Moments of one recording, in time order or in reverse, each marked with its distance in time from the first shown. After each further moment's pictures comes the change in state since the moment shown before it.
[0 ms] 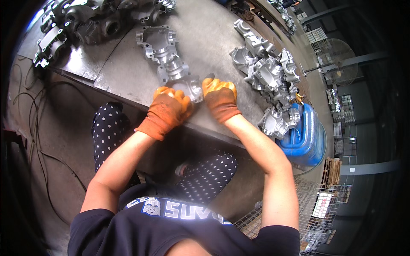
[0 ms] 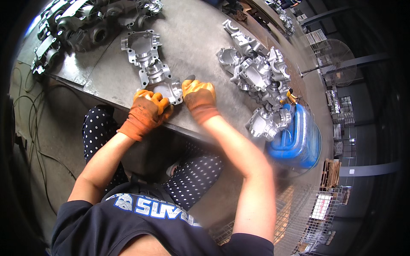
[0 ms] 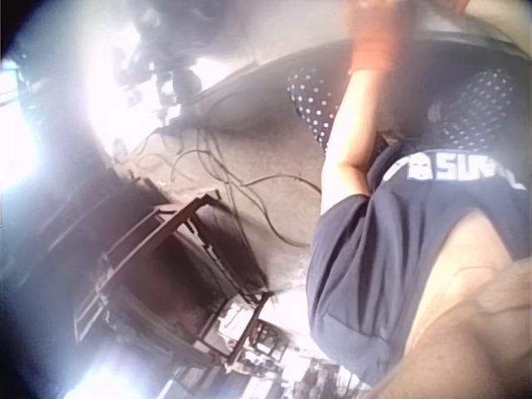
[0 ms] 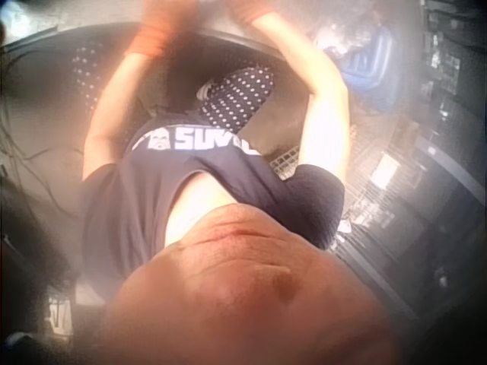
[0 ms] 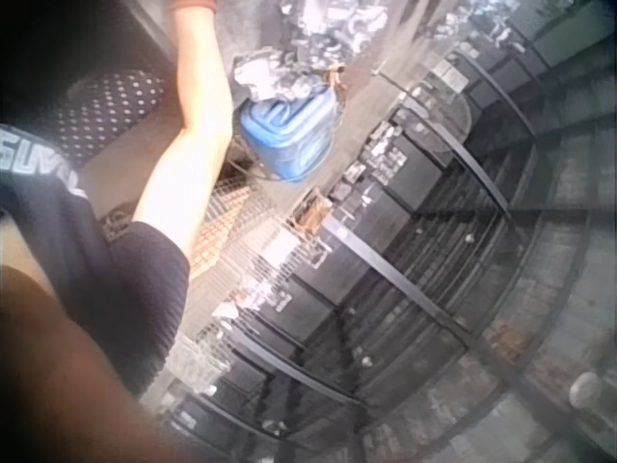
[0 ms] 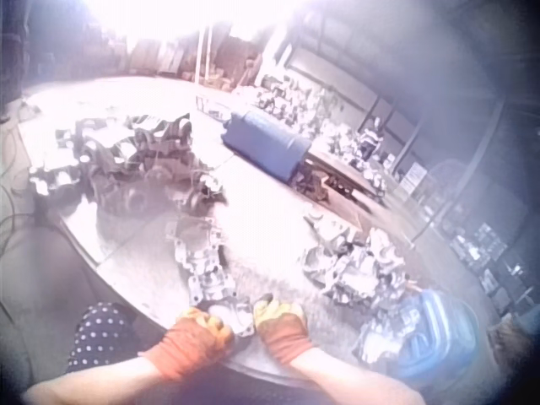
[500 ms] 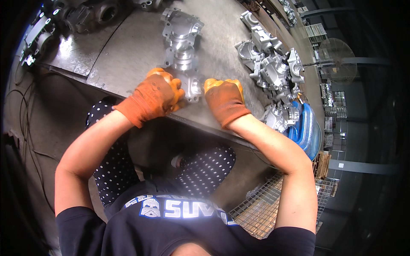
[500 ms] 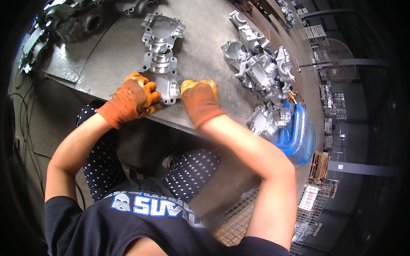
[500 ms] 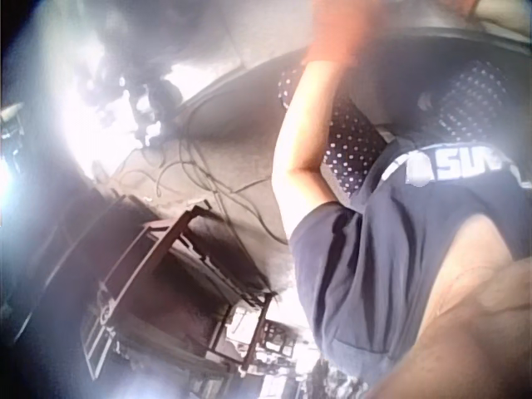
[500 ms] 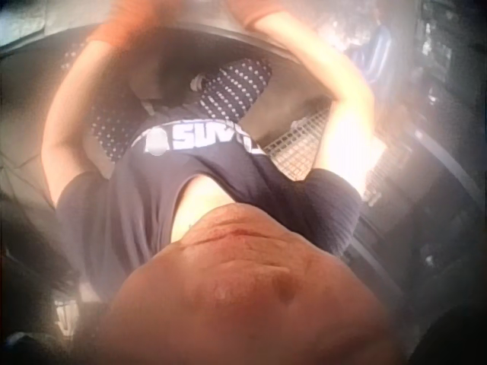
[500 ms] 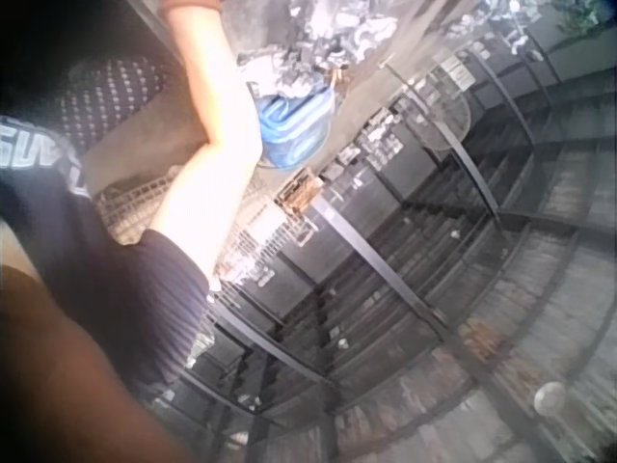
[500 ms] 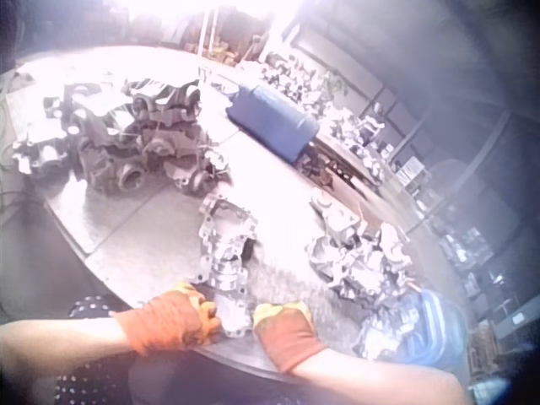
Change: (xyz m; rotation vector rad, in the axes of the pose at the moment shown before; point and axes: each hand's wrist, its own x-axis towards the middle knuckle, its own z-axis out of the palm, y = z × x) left_hand 0.016 -0.061 -0.033 -0.066 -0.272 0.236; right_hand 0.024 0.004 -0.051 0.216 -0.462 -0.115
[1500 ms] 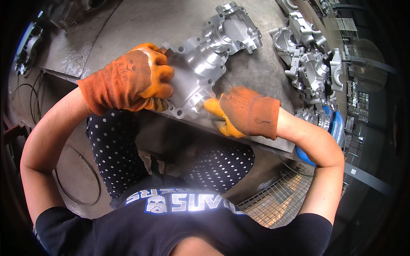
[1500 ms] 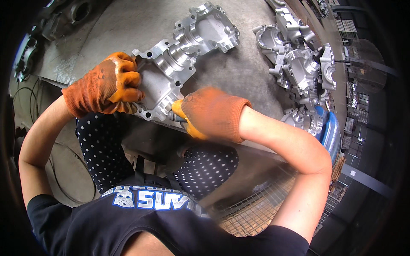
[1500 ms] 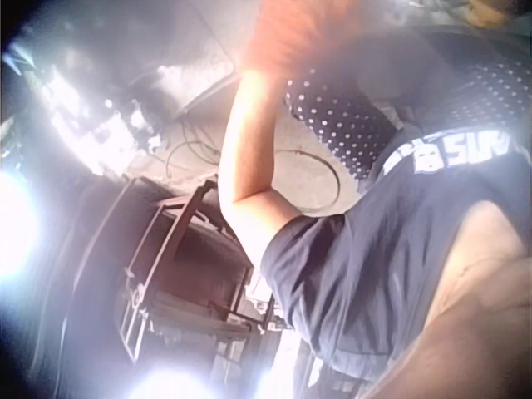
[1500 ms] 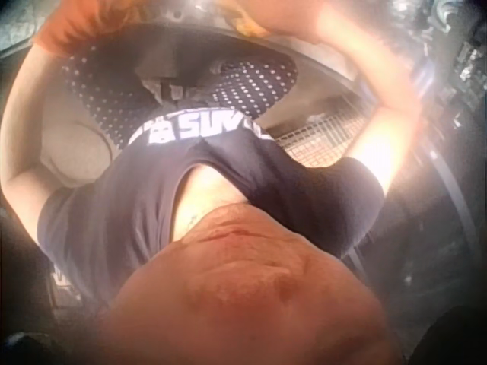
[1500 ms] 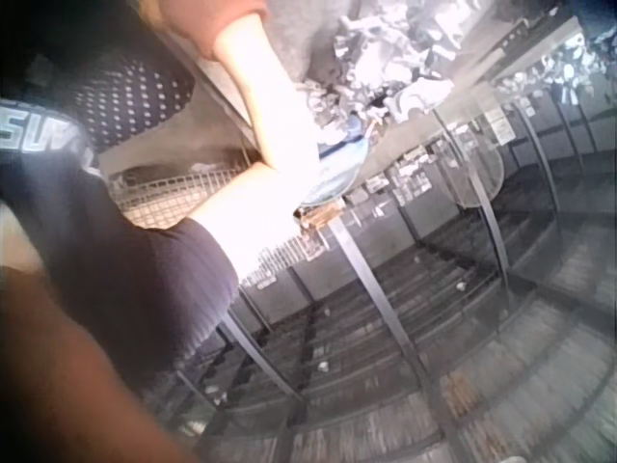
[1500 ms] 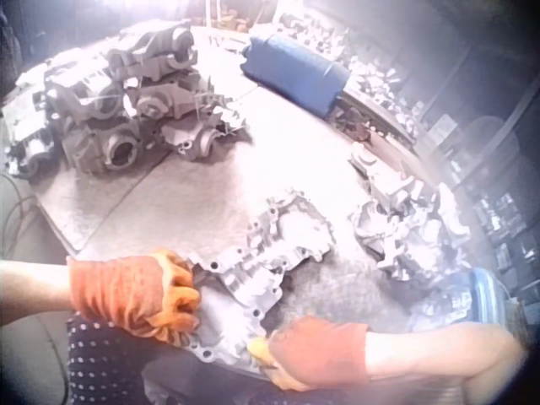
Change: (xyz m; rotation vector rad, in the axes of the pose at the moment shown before) left_hand -0.001 -0.077 -0.035 -0.200 -0.211 0.345; right_hand 0.030 0.031 -0.012 0.689 -0.414 -0.658
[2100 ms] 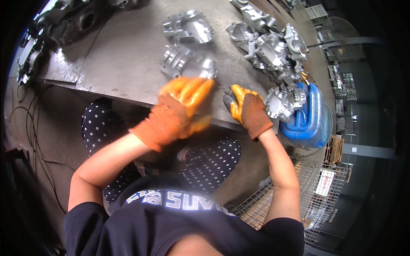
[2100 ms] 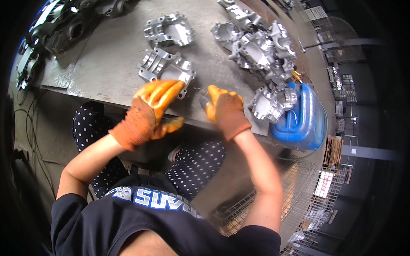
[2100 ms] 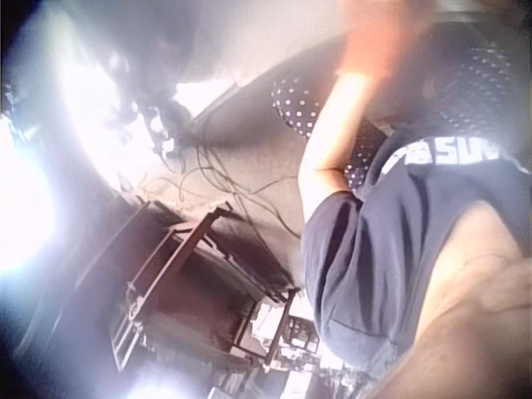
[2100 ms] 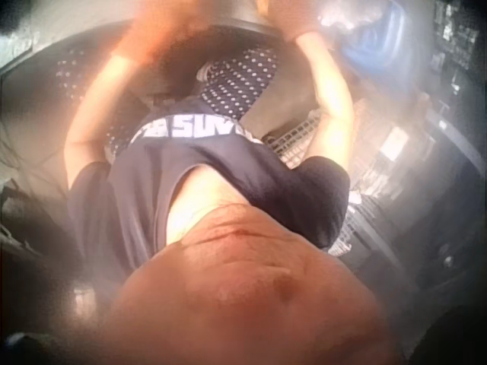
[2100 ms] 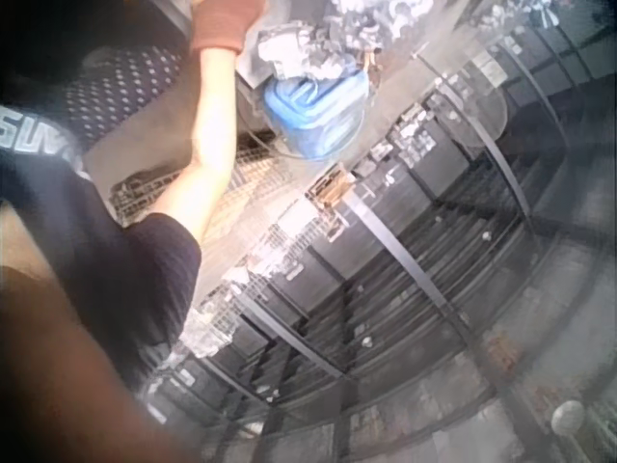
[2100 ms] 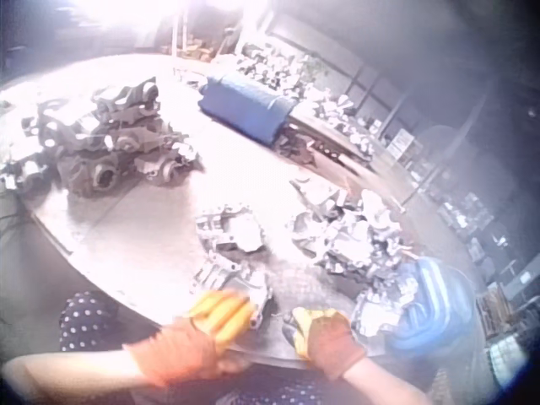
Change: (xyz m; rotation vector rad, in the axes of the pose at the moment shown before) left_hand 0.094 0.134 0.062 -0.104 0.525 -0.402; right_hand -0.092 0.003 0.100 -0.020 0.812 0.650
